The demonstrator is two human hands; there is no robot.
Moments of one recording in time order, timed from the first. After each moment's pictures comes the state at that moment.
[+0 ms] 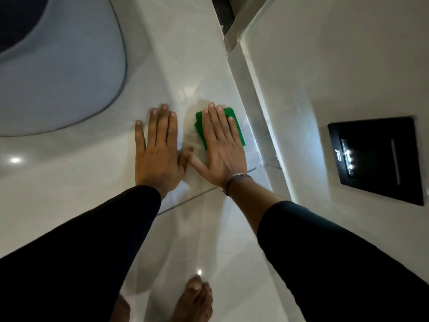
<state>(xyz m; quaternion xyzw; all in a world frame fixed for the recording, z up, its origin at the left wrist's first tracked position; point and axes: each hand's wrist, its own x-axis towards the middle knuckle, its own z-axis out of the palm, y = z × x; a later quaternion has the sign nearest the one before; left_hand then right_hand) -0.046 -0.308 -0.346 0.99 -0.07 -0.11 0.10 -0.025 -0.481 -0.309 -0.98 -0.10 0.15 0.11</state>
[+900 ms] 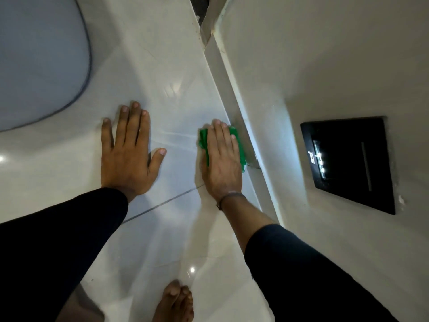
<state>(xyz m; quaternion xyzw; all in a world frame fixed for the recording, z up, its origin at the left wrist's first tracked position) -0.052 -0.298 -0.358 0.99 -0.09 -0.04 0.11 -0.064 -0.526 -0.324 -0.98 0.01 0.12 0.15</state>
